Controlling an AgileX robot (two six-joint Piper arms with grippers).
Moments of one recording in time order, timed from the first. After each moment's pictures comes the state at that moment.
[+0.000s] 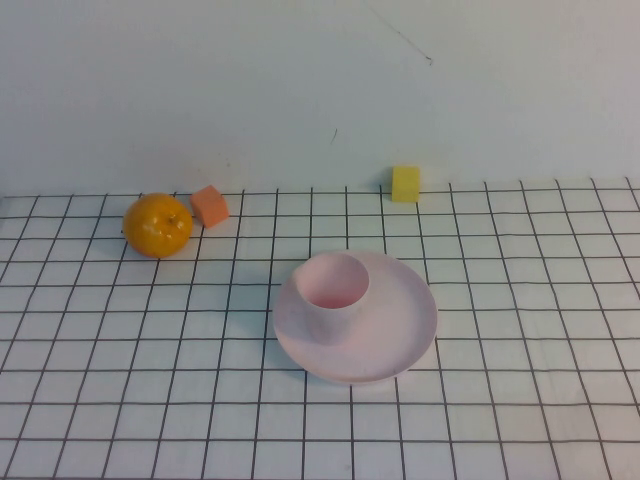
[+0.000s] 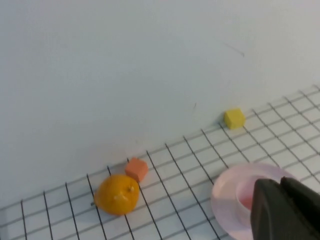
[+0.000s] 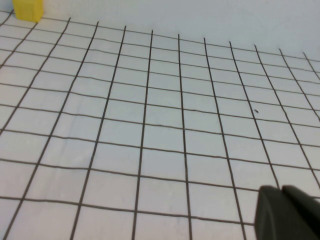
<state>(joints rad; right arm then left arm) -0.07 -0.01 0.03 0.02 0.42 -0.19 -0.44 0.97 -1.51 0.07 1.04 -0.04</state>
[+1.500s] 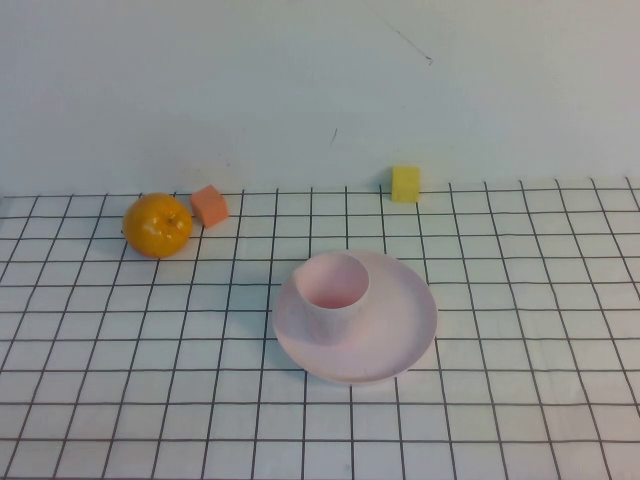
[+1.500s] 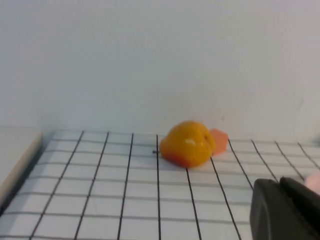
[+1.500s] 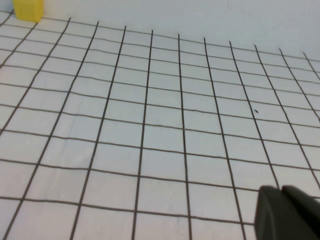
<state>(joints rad) -0.07 -0.01 0.03 0.02 0.42 -0.19 -0.05 -0.01 0.02 -0.15 0.10 -0.04</state>
